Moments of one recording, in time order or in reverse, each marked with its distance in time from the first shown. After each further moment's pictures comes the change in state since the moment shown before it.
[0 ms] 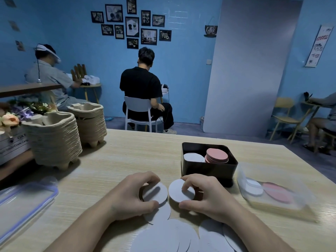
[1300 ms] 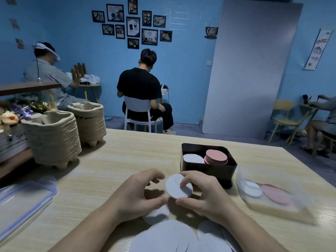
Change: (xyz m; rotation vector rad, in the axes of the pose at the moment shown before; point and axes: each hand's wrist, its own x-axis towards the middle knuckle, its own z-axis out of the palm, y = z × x) left_hand 0.004 0.015 0.009 -0.035 0.101 0.089; right_hand 0.002 -0.005 0.003 0.052 0.128 -0.104
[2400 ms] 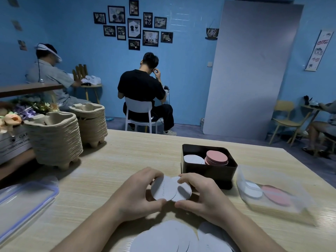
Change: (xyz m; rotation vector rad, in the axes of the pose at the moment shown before) left_hand 0.001 -0.002 0.001 0.131 -0.001 -0.018; right_hand 0.000 0.001 0.004 -0.083 -0.047 0.006
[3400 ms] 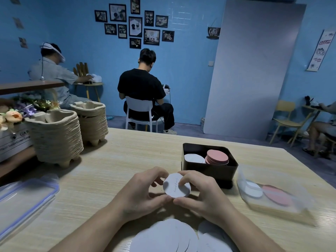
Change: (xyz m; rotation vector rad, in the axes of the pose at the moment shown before) left_hand 0.001 0.009 0.005 -0.147 0.070 0.118; right_hand 0.002 -0.006 0.001 0.045 0.048 -0.026
